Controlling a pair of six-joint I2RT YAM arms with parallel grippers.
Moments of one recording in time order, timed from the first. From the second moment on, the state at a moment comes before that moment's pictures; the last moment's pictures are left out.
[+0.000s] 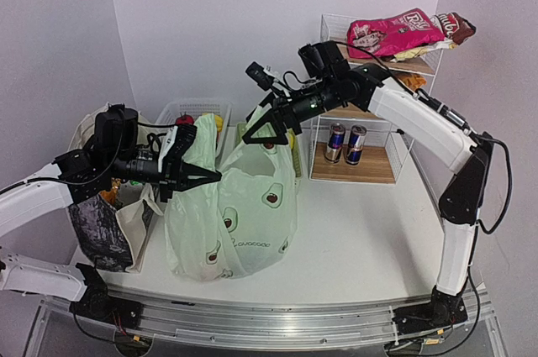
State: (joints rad) left arm -0.72 1.04 0.91 -0.16 0.76 0.40; right arm 0.76 1.98 2.14 -0.81 -0.81 -0.26
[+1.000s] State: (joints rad) left arm -0.71 1.10 0.95 -0.25 0.91 0.61; right arm 1.05 1.27 1.51 -0.63 0.13 0.14
